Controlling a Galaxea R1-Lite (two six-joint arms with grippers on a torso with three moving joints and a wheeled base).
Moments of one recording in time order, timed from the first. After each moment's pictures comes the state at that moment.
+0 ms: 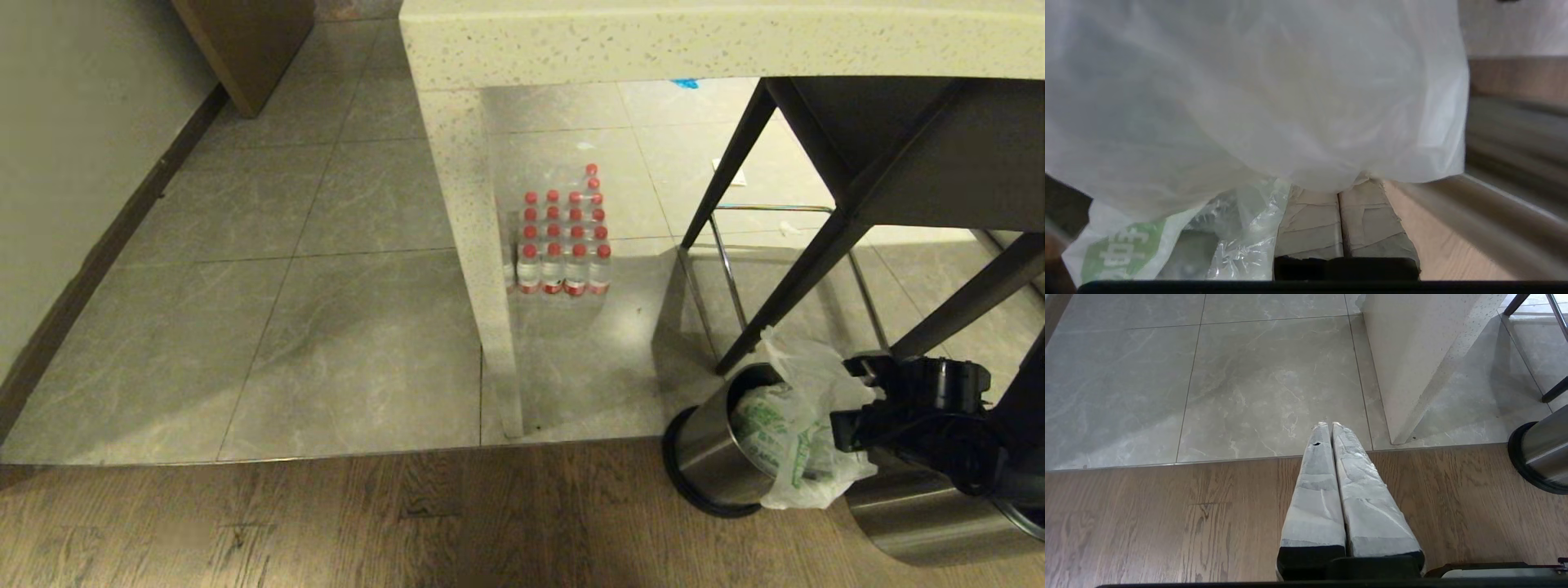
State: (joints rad) left arm 0.00 0.00 0.00 0.00 0.00 -0.01; right arm -0.28 2.29 -0.67 -1.01 0.07 -0.27
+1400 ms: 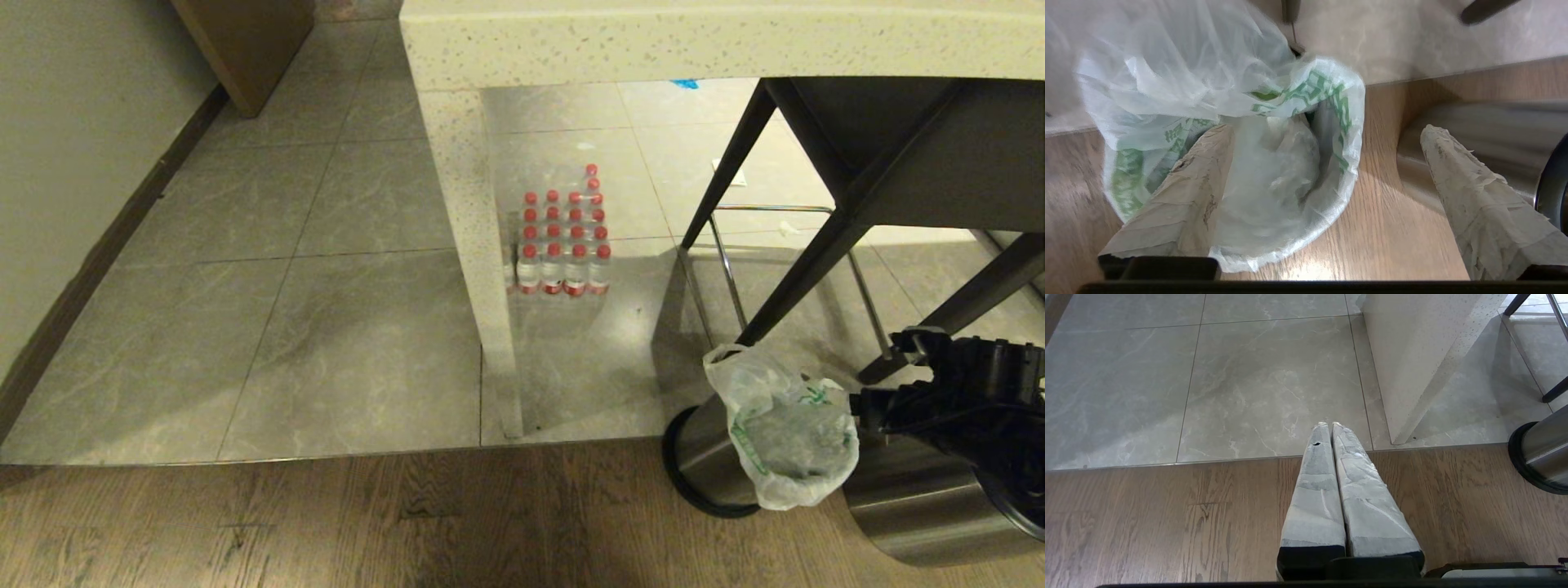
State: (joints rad) left arm 0.00 0.00 0.00 0.00 0.00 -0.01; right arm -0.28 2.06 -0.53 -1.03 0.08 -0.12
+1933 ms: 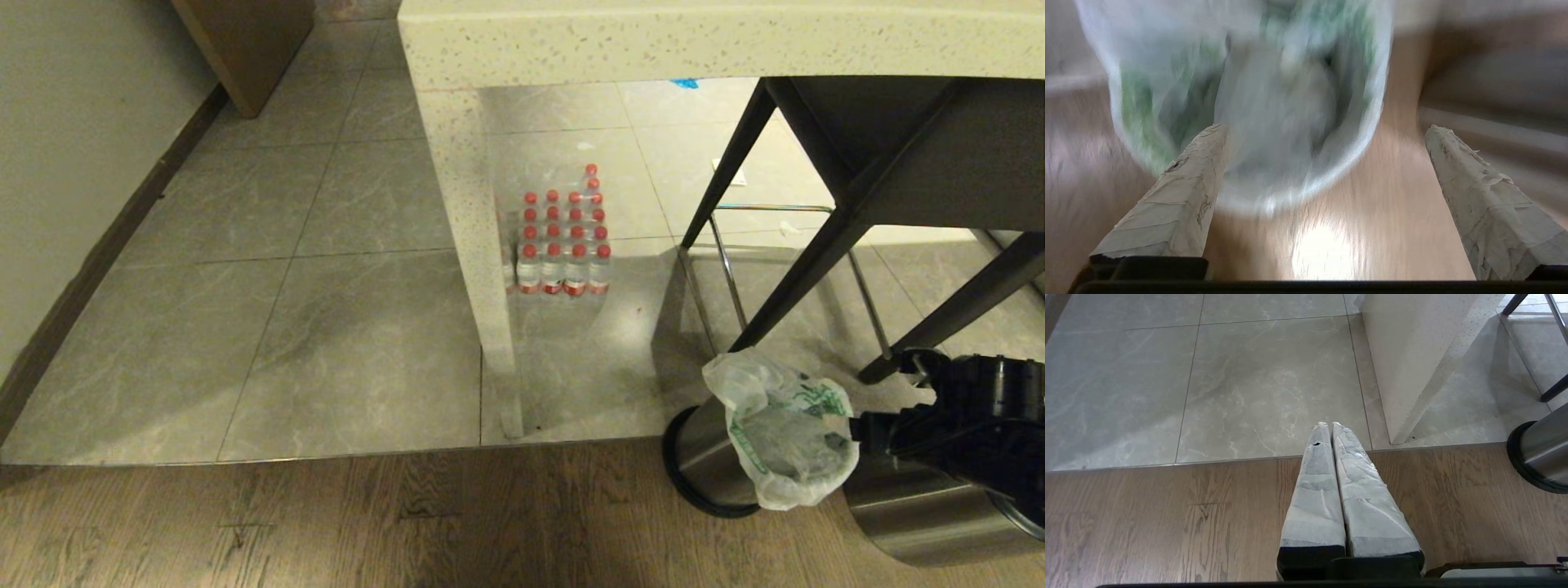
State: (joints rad) left arm 0.00 0.00 0.00 0.00 0.00 -0.01; right arm -0.28 2.03 -0.46 -0.95 0.11 -0.11
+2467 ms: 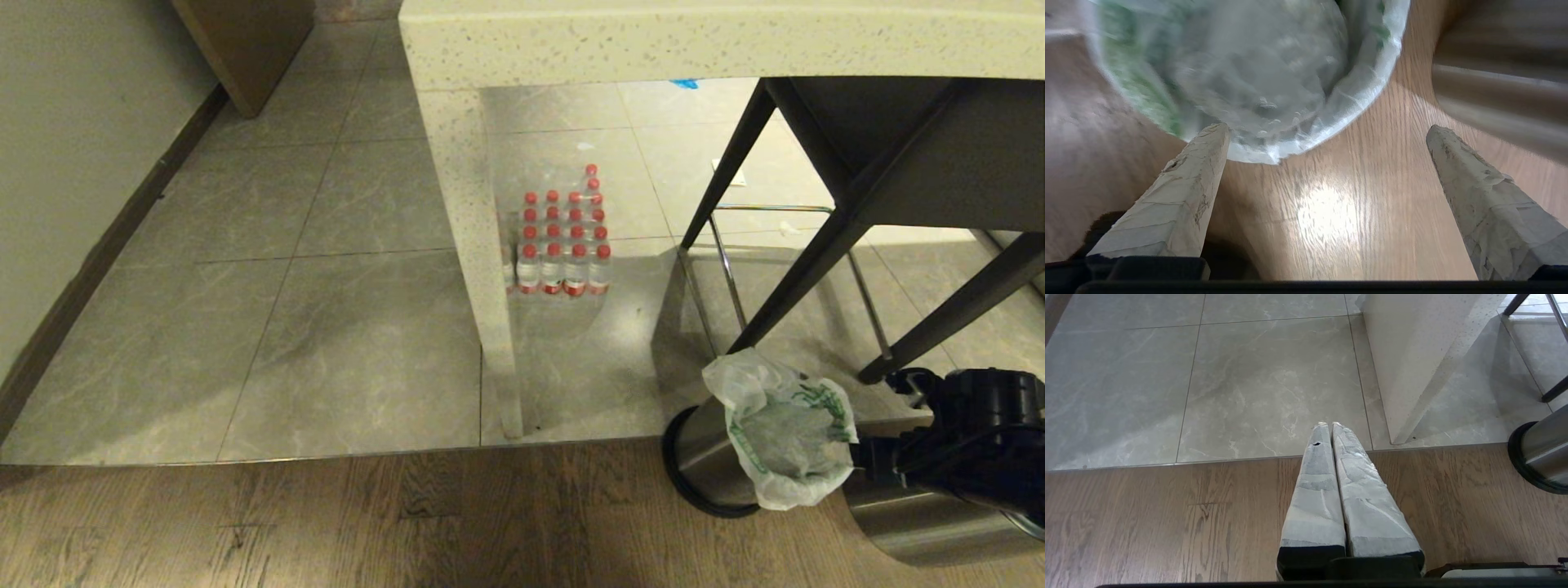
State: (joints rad) left arm 0.00 0.00 0.00 0.00 0.00 -0.01; right arm -0.28 2.02 -0.44 -0.82 0.11 -0.11
